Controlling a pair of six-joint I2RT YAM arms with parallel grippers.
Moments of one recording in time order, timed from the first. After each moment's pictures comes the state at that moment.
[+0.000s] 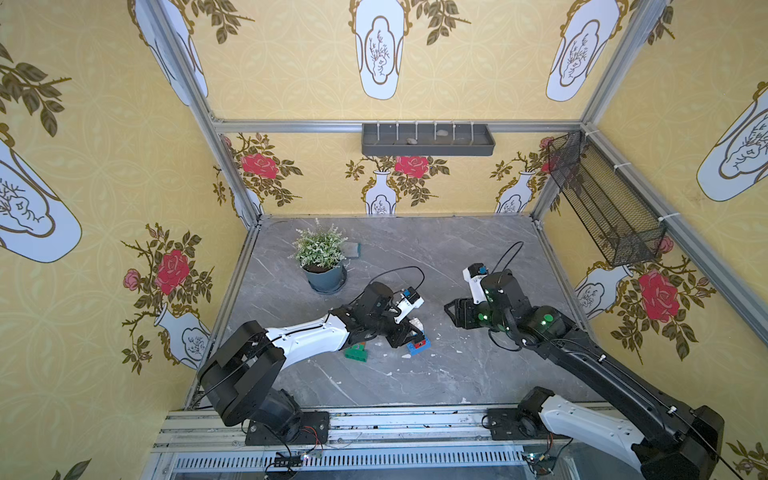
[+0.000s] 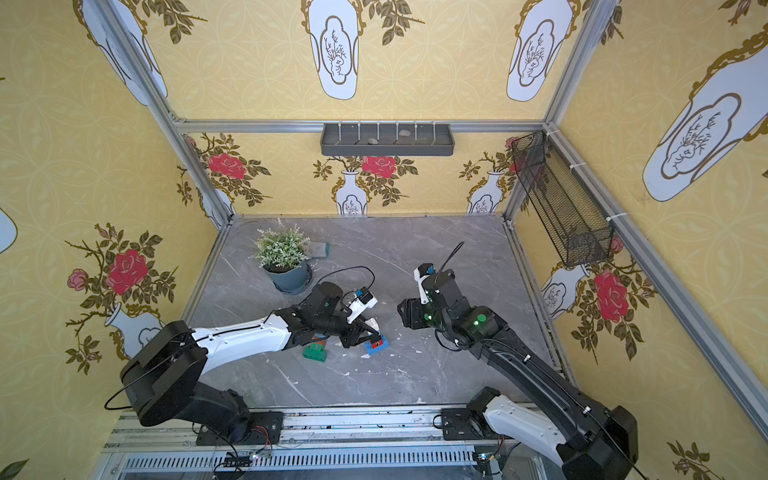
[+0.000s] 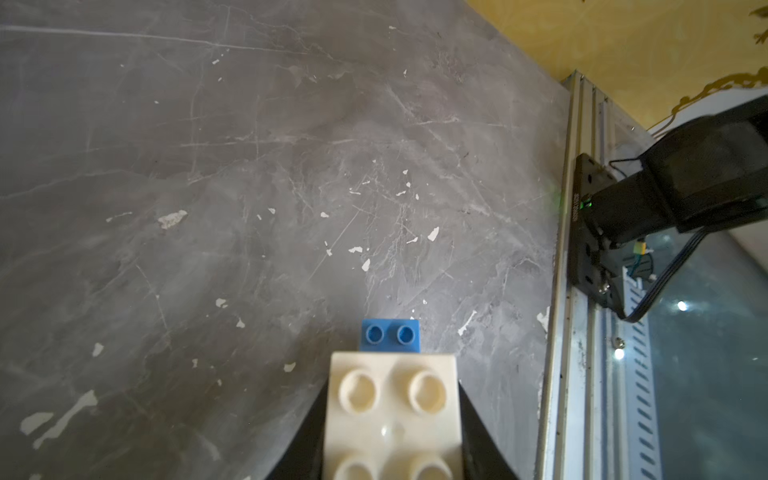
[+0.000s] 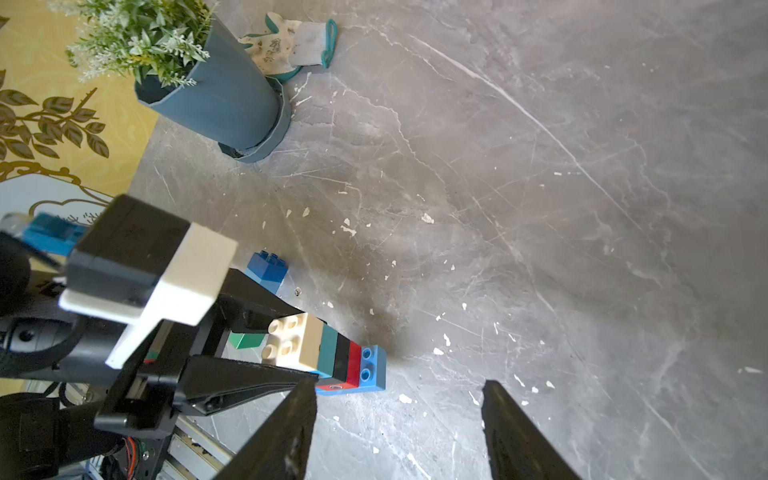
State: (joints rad) left arm -0.81 1.51 0.75 0.04 0.51 -0.12; right arm 0.74 0.97 0.84 -0.62 -0.06 0.45
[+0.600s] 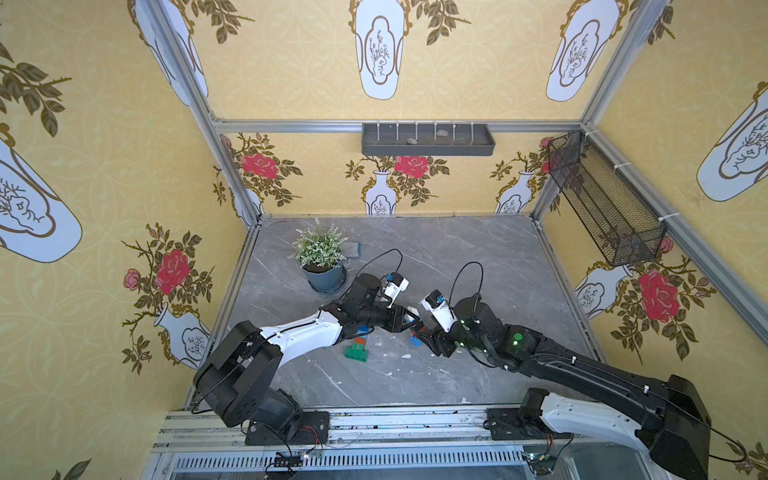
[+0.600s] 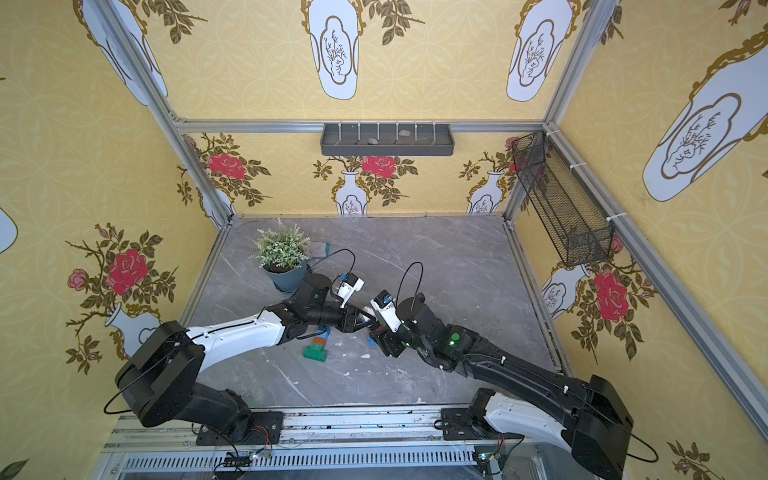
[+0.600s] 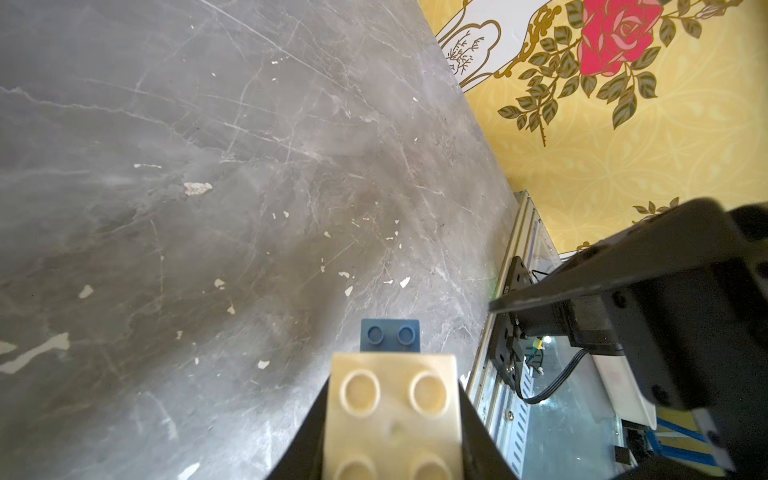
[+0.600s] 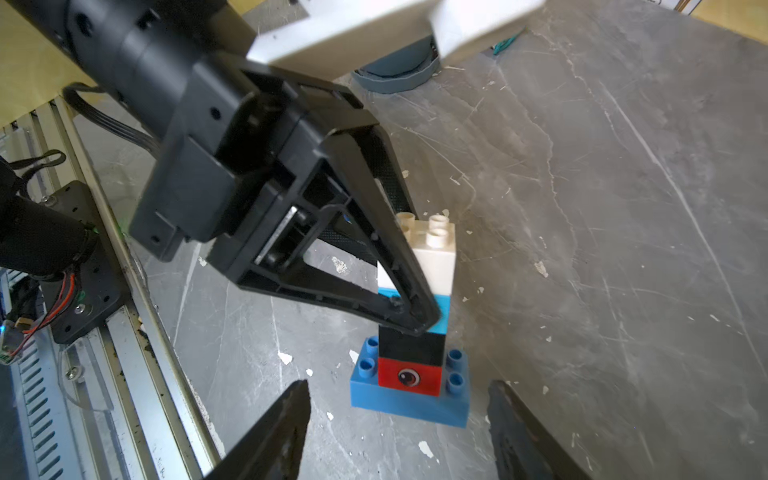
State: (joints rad) left arm -0.72 1.50 0.74 0.13 0.61 -0.50; right arm 1.00 1.05 0.66 -0.28 -0.02 0.11
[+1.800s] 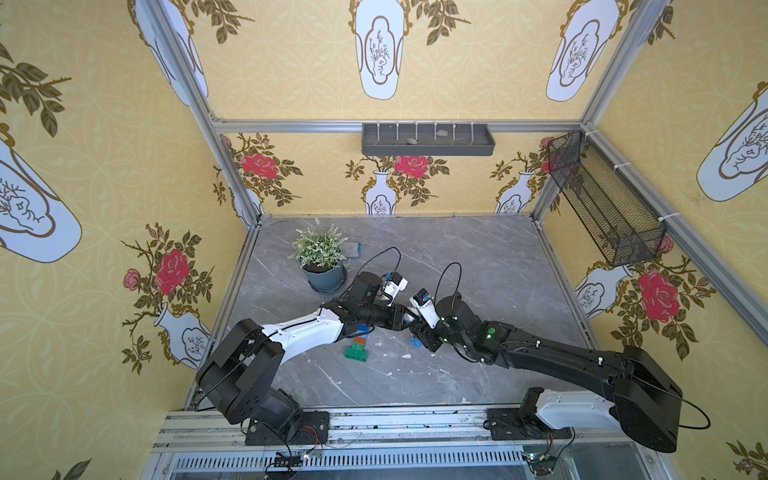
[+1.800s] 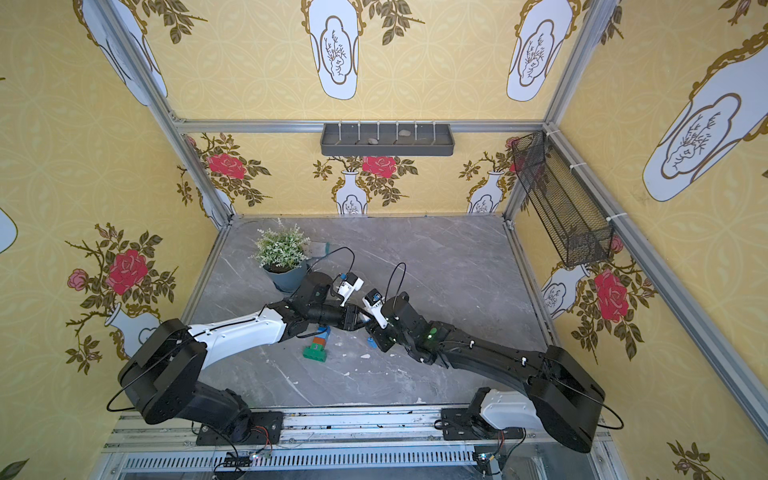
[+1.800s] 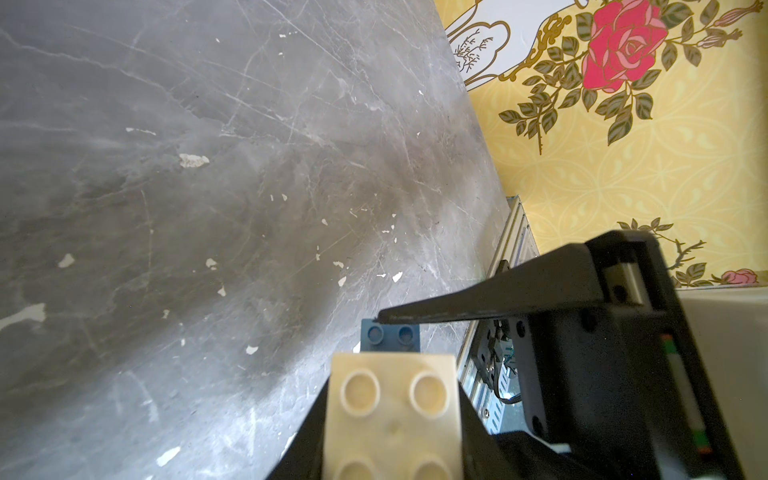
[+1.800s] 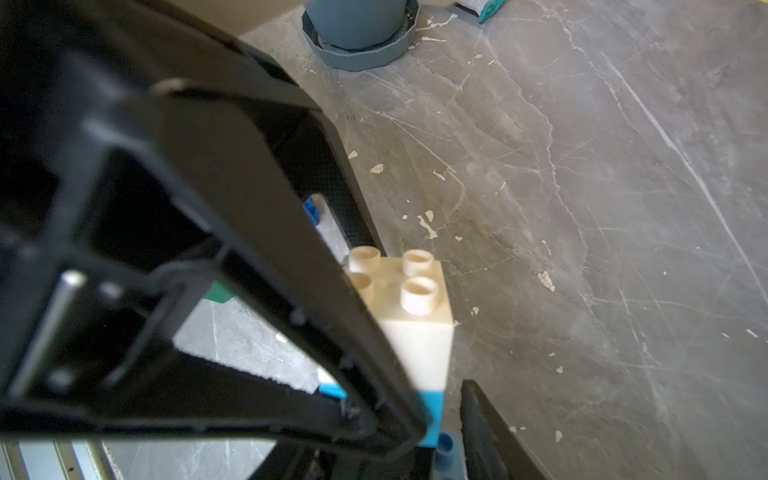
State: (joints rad) left arm -0.72 1.51 0.76 0.09 0.64 -0.57; right arm 1.00 1.25 0.65 -0.11 0.02 0.13
